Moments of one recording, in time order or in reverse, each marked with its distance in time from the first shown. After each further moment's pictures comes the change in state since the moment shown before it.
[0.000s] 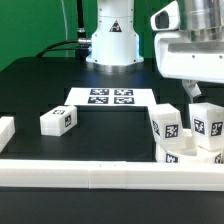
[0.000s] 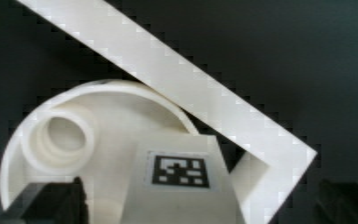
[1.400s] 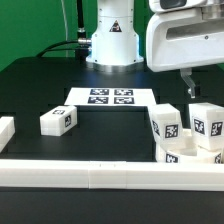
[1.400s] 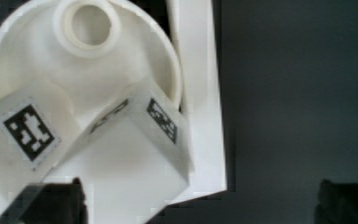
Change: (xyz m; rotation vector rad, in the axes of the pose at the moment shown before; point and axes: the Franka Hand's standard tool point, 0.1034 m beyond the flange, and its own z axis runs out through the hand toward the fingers) arm -0.003 -0.008 -0.020 -0.042 -0.034 -0.907
